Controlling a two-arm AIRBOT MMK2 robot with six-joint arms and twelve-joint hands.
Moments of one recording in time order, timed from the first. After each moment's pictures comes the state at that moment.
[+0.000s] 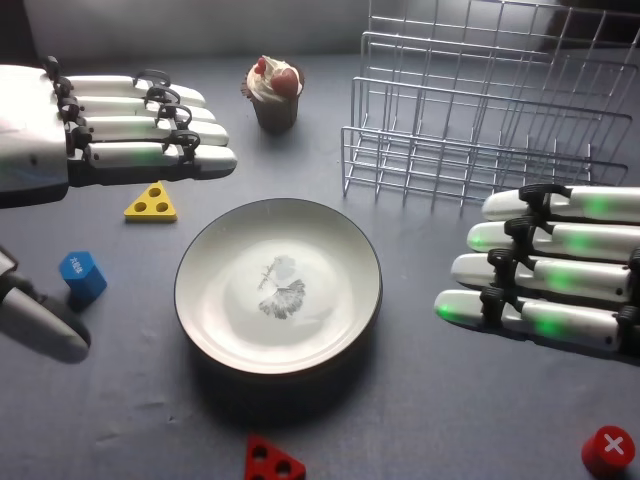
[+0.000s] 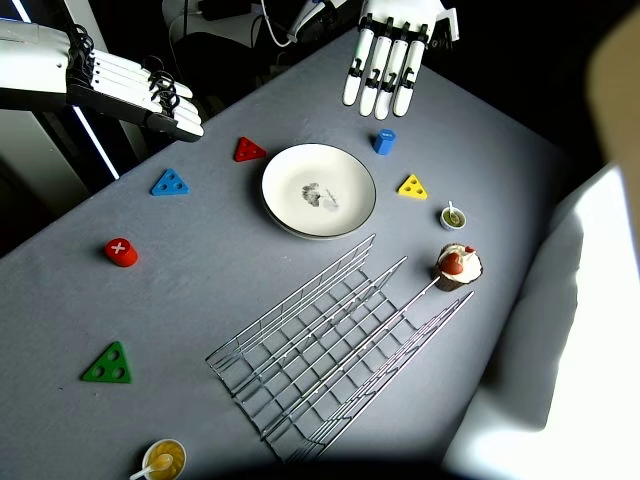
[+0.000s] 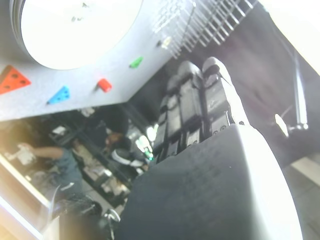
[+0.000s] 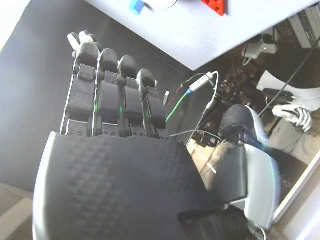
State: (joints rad) left arm 0.54 -0.85 1.39 1.06 -1.08 0.09; right arm -0.55 -0.39 0.46 -0.60 0.50 -0.84
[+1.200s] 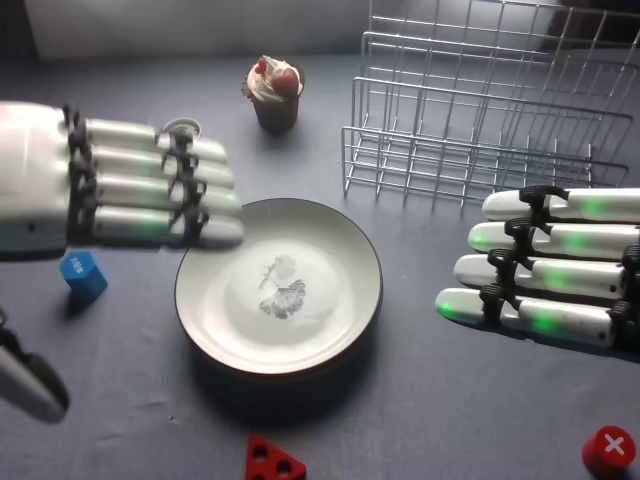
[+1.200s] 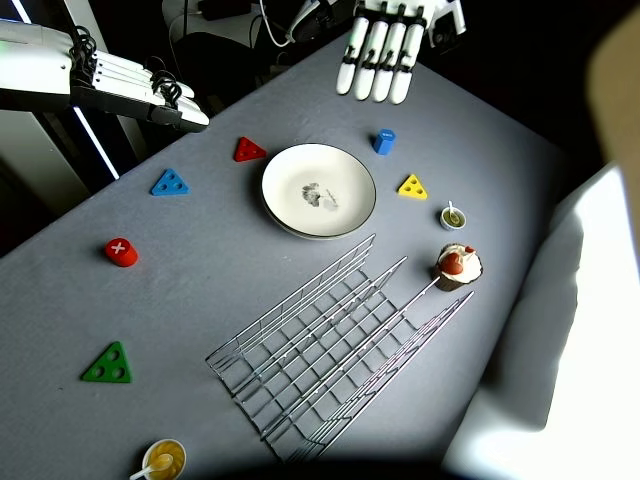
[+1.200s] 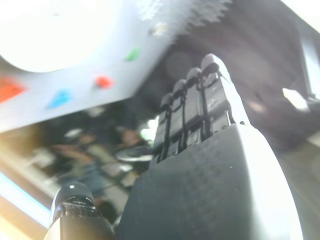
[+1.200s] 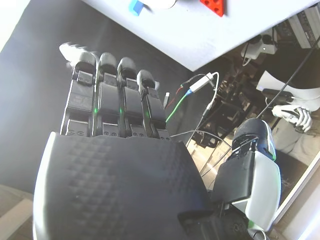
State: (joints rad) left arm 0.55 -0.85 1.40 1.08 -1.18 0.21; right arm -0.55 -0.40 0.46 -0.59 0.49 -0.84
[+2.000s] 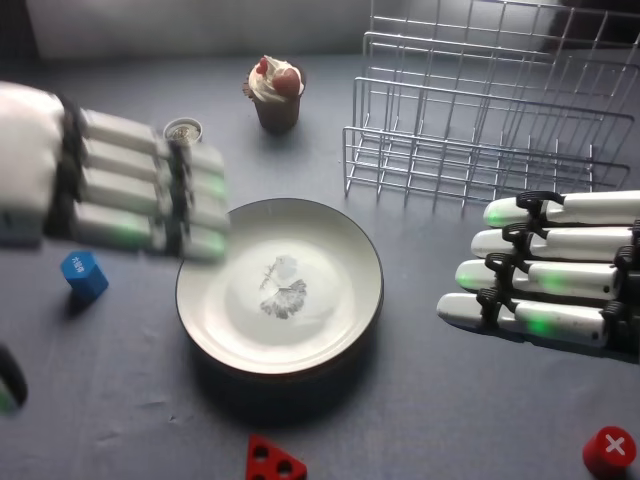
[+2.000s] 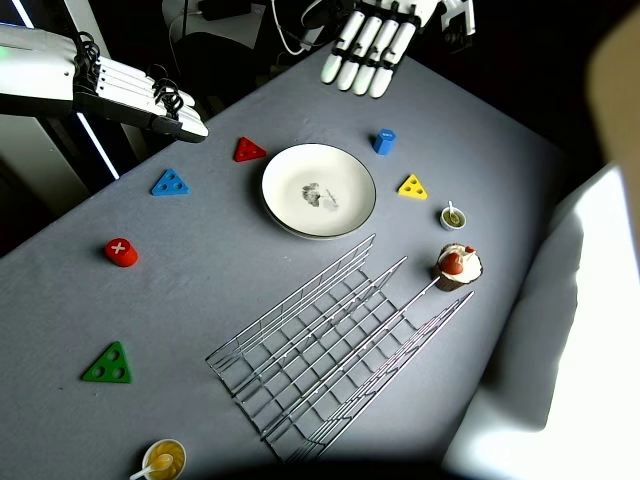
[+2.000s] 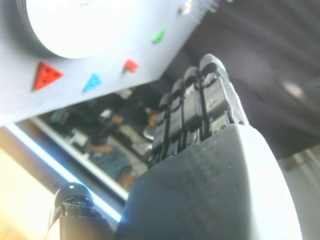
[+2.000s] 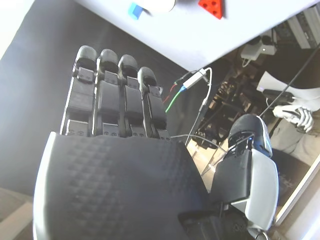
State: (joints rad) left arm 0.49 -0.94 1.55 1.36 -1.34 0.13; right arm -0.54 -0.40 0.46 -0.58 0.47 -0.84
